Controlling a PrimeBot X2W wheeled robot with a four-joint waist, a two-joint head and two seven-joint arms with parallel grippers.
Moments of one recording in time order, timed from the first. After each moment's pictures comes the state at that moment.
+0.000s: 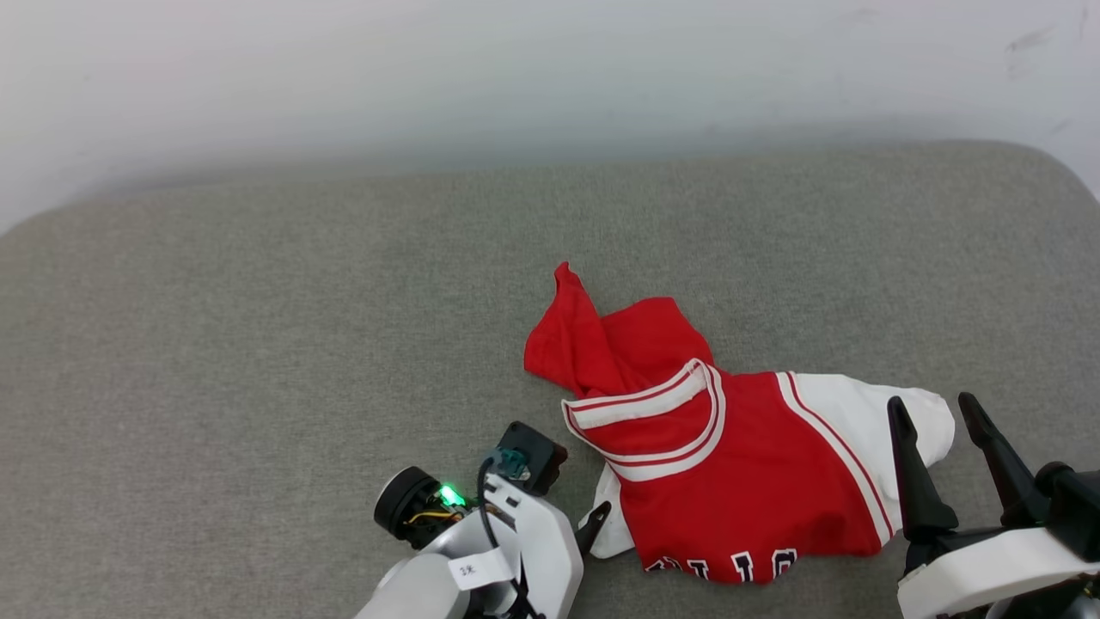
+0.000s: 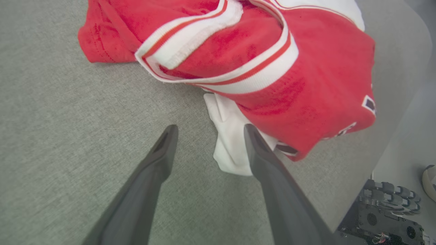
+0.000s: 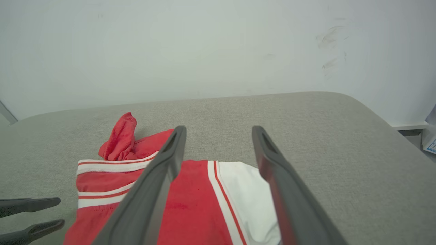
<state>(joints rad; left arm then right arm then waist) -0.29 0.15 -0.59 0.28 -0.36 -0.12 0.33 0.10 -0.05 -0.08 -0.19 0.18 0.13 0.04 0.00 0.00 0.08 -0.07</state>
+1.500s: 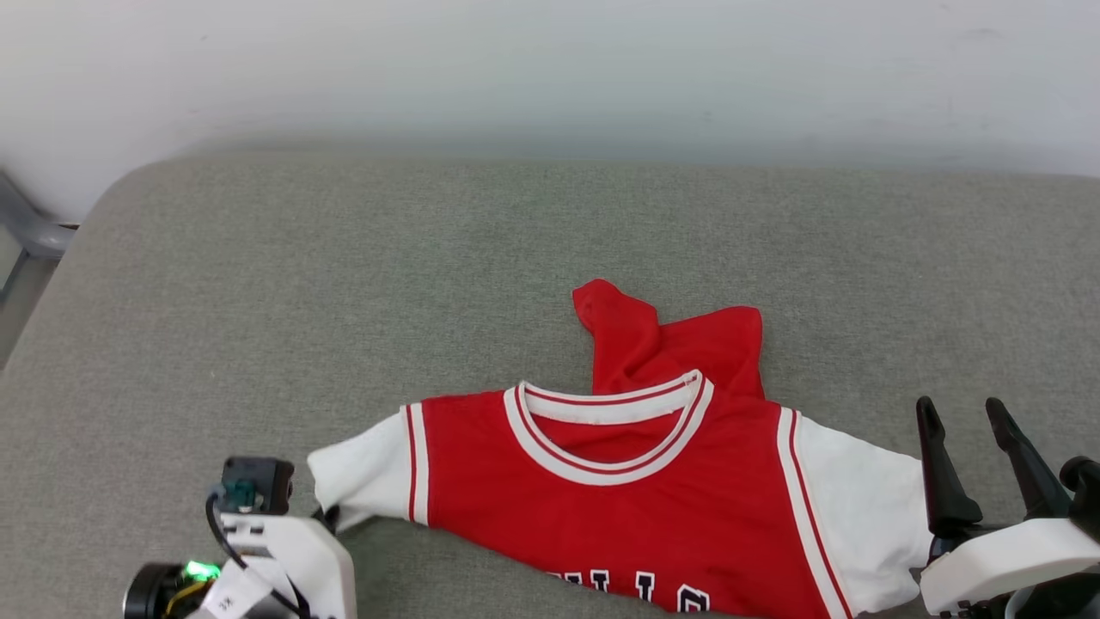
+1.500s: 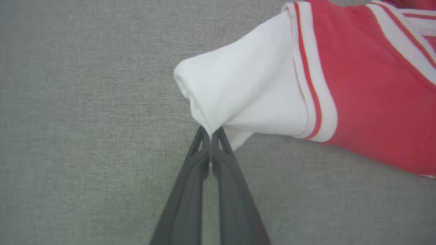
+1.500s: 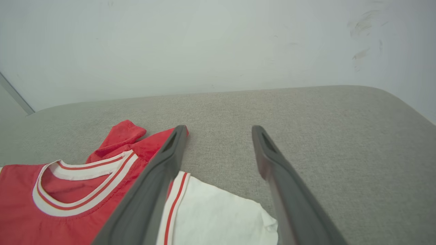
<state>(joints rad) -0.16 0.52 -0.50 0.17 -0.65 0.26 0.28 0.06 -0.05 -0.14 -0.11 0.20 0.13 0.04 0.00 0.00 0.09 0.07</state>
